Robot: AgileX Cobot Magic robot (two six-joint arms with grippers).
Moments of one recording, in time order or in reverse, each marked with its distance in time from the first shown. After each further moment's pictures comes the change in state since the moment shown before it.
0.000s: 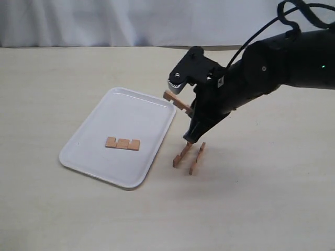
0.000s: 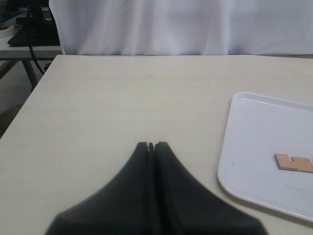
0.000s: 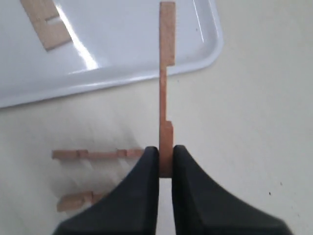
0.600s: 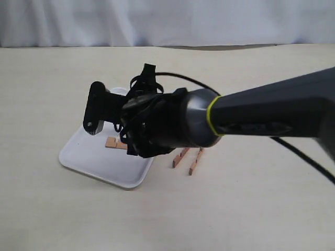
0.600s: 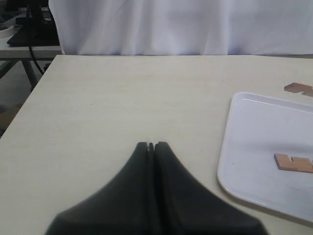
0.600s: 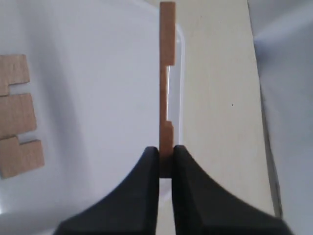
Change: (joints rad) left arm 0.000 0.000 0.000 0.000 0.000 0.000; right arm 0.395 0.329 -0.231 -1.403 0.138 1.141
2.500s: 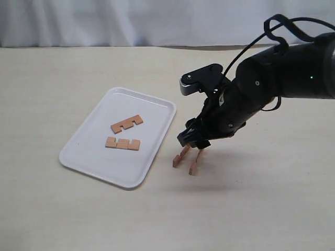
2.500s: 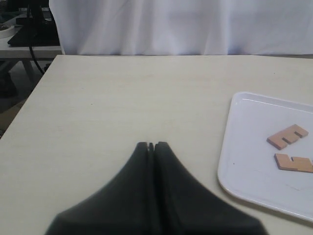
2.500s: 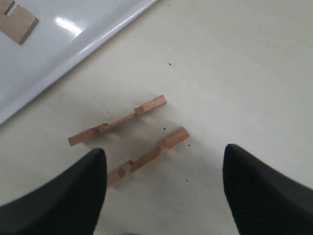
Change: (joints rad) left arm 0.000 0.000 0.000 0.000 0.000 0.000; right arm -0.396 -0.296 0.266 1.333 -0.044 -0.584
